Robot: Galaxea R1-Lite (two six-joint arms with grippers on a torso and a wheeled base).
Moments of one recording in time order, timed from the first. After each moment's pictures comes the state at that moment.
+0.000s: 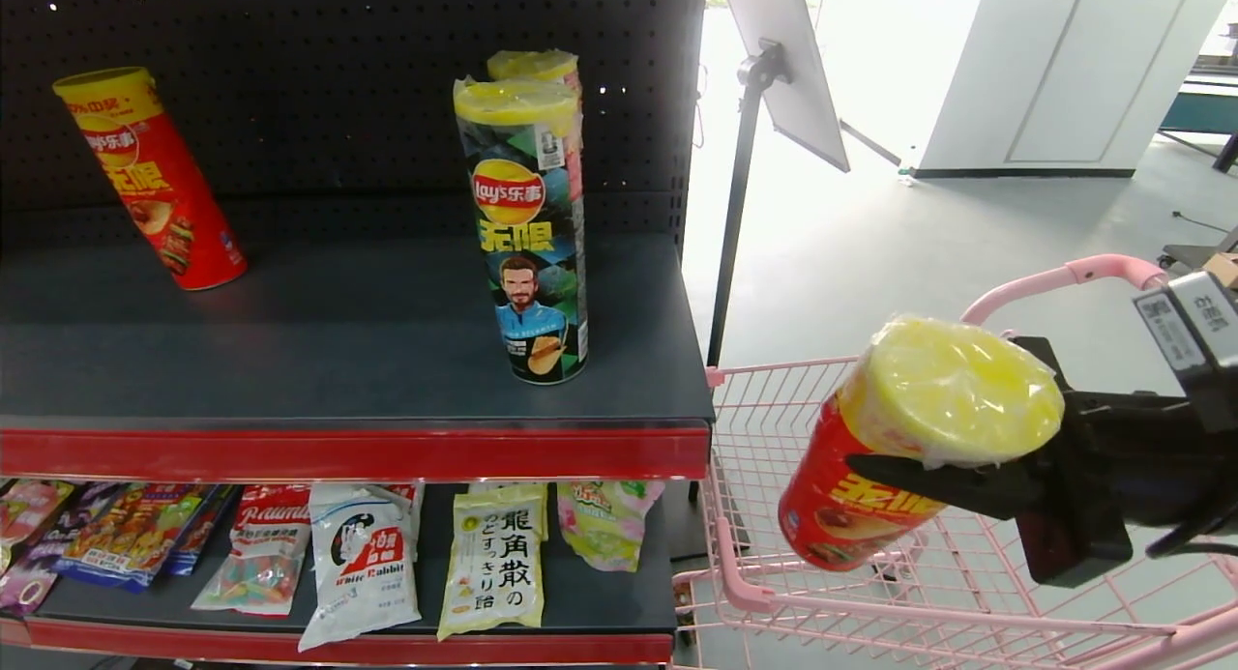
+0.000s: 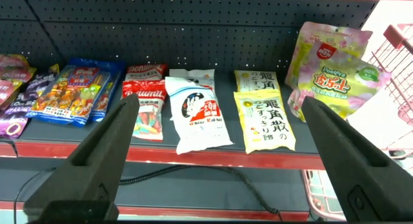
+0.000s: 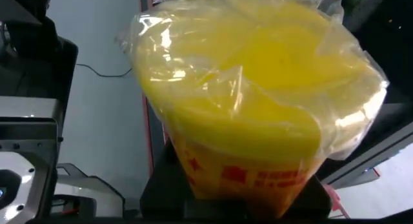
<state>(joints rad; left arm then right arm) 0.07 0.09 0.00 0.00 -0.02 -0.02 0.43 1.36 -0.60 -0.58 0.85 -0.50</state>
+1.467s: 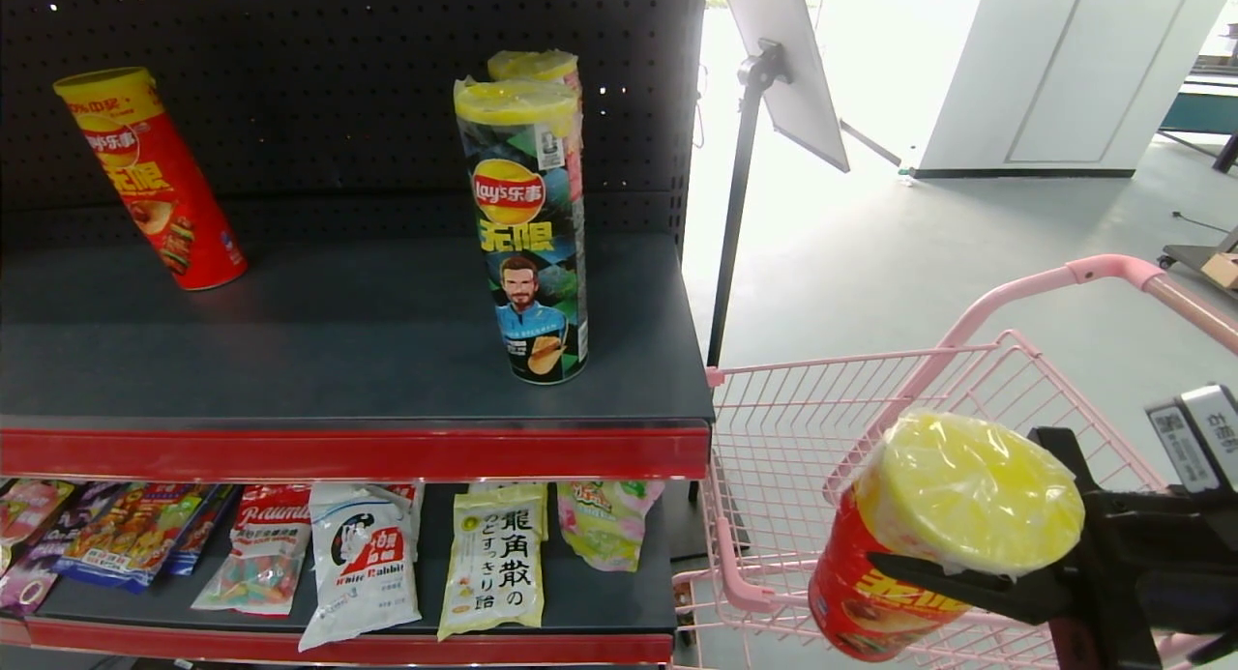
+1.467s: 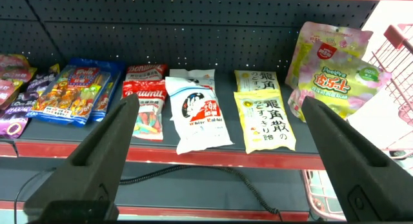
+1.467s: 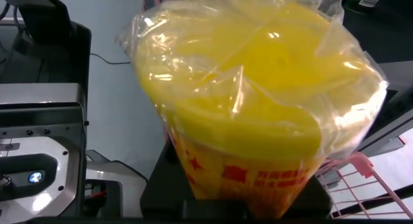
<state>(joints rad) 0.07 0.09 0.00 0.00 -0.02 -0.02 0.48 1.27 -0.43 -0.58 0.74 -0.48</state>
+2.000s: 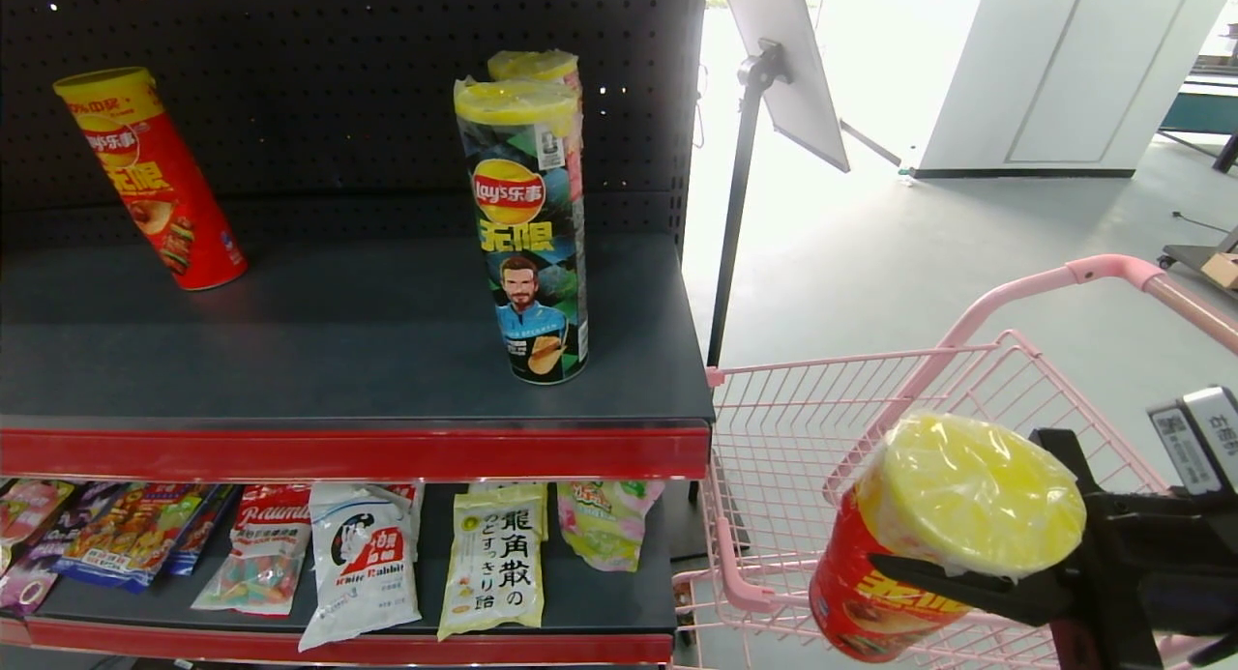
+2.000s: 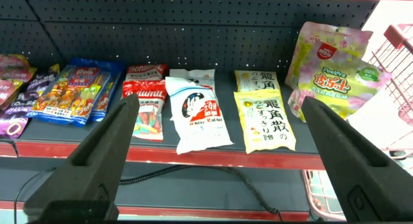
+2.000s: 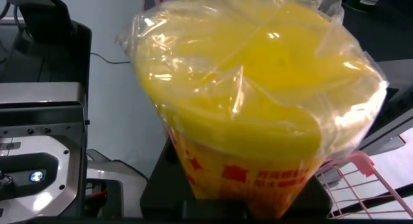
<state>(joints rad) 0.07 0.09 0.00 0.00 -0.02 -0.02 0.48 1.27 -0.43 -0.58 0.74 -0.48</state>
